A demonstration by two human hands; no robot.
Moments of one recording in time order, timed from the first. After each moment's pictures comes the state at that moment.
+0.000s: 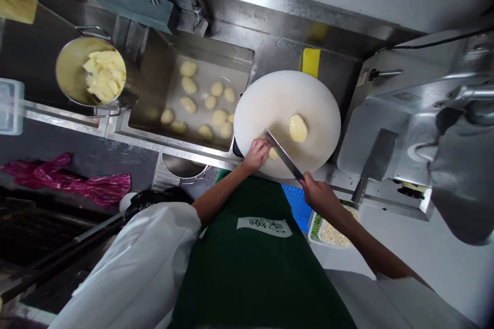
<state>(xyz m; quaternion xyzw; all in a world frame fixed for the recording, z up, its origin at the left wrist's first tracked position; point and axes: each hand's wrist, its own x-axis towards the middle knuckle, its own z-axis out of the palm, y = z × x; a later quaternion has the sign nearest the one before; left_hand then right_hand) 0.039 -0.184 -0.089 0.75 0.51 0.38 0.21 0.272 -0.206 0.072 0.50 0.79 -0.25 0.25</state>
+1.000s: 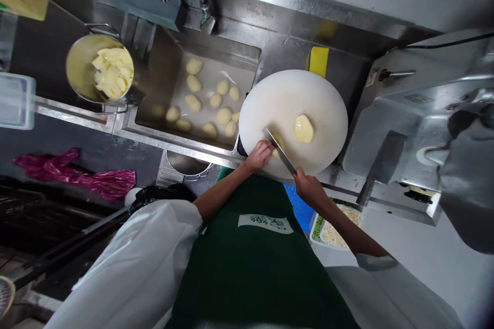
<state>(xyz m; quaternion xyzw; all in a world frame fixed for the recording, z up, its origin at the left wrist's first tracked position) 0.031 -0.189 -0.090 0.77 0.48 0.38 0.21 0.246 -0.206 0.032 0.51 0.79 -0.25 0.25</state>
